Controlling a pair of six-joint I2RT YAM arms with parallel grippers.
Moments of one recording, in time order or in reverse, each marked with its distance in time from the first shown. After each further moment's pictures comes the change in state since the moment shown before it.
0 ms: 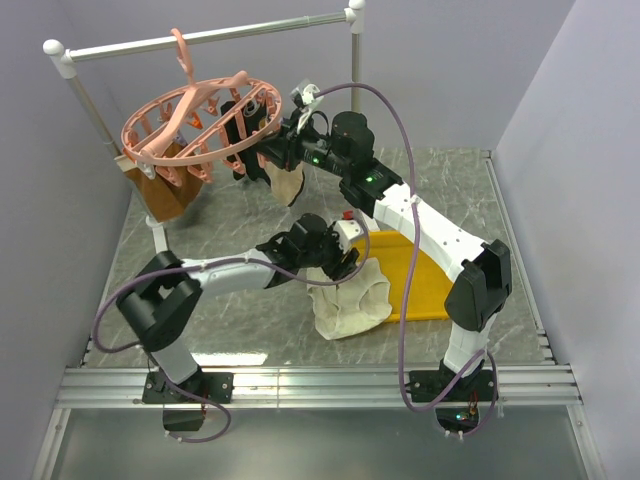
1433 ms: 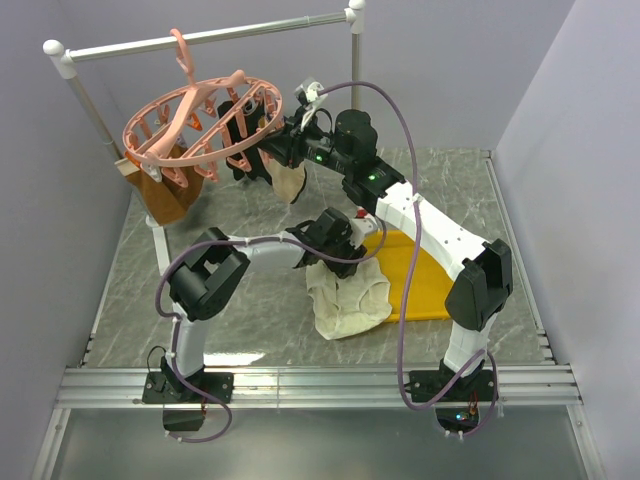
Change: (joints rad) left arm 0.023 0.352 0.291 -0.274 -0.035 -0.038; right arm -0.020 0.000 0.000 0.001 -0.003 0.001
